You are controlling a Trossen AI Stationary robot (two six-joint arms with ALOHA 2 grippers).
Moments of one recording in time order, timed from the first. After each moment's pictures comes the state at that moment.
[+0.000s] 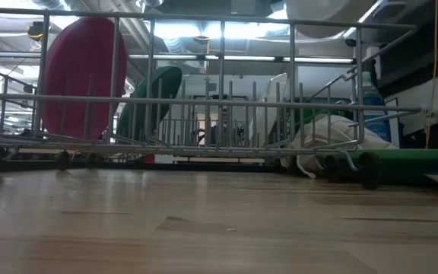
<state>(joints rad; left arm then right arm) -0.30 1.59 1.25 0.23 -0.11 0.13 0.64 1.11 1.68 -1.10 0.96 0.73</state>
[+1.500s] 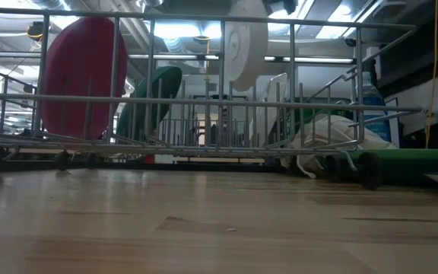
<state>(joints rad) -0.36 1.54 1.25 -0.25 -0.11 0.00 -0.27 1.50 1.67 -0.41 0.37 0.68</state>
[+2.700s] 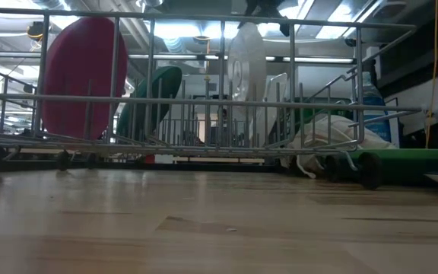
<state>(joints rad) -0.47 1.54 1.25 -0.28 -0.12 -0.06 -0.30 1.59 1.67 -0.48 0.44 0.85</state>
